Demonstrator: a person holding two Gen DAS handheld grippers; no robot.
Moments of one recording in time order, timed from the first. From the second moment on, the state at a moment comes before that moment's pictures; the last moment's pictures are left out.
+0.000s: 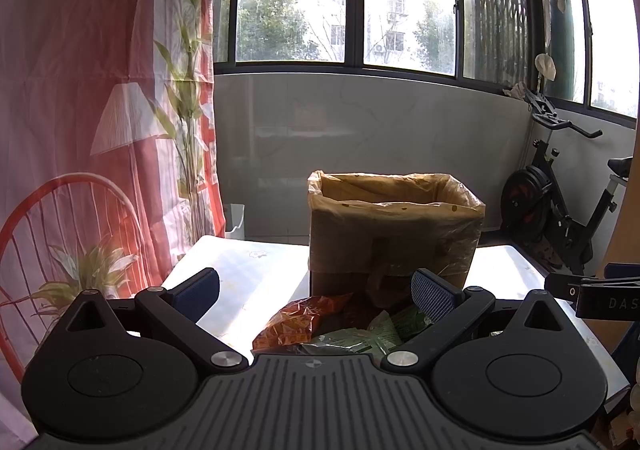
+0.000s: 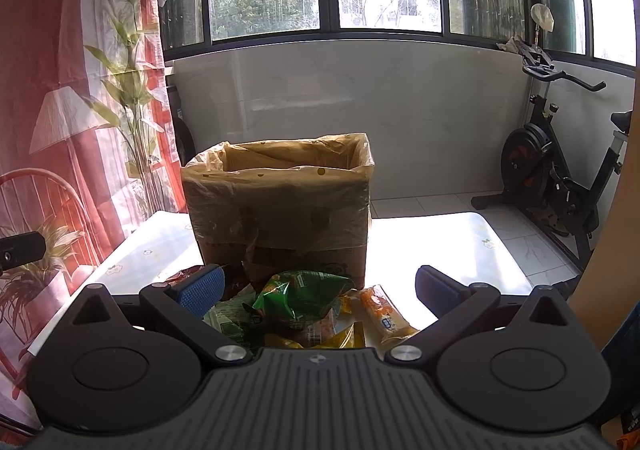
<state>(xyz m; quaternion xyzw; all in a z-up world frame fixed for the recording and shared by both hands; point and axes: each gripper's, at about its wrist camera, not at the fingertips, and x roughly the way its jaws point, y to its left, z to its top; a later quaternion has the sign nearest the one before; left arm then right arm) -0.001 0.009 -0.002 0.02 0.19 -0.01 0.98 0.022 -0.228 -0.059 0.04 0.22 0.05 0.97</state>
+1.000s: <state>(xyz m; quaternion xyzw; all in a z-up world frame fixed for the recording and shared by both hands) 0.000 0.009 -0.004 0.01 0.20 -0.01 0.98 0.021 -0.228 -0.060 0.04 0.22 0.05 0.97</state>
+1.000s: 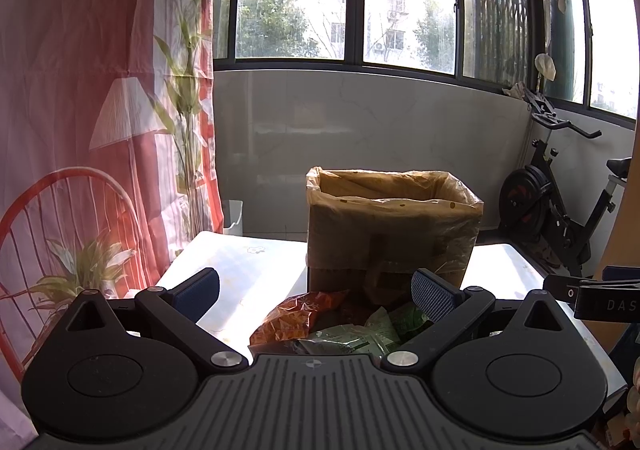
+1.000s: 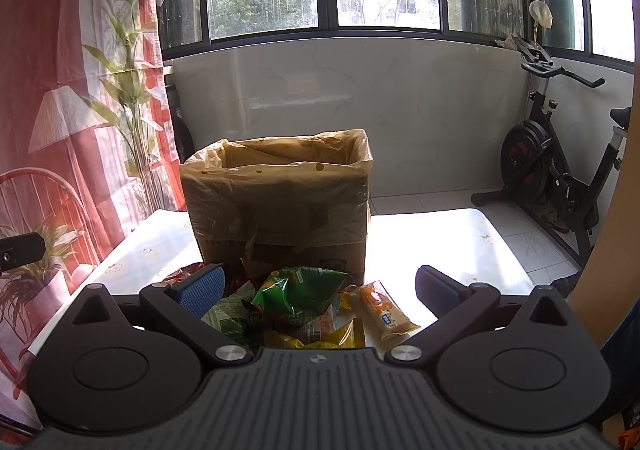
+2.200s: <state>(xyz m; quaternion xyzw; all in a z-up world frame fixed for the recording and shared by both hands) 0.068 0.030 -0.045 -0.01 0.18 0.03 0.98 0.067 -0.245 -0.118 0.11 0.14 0.07 0.98</state>
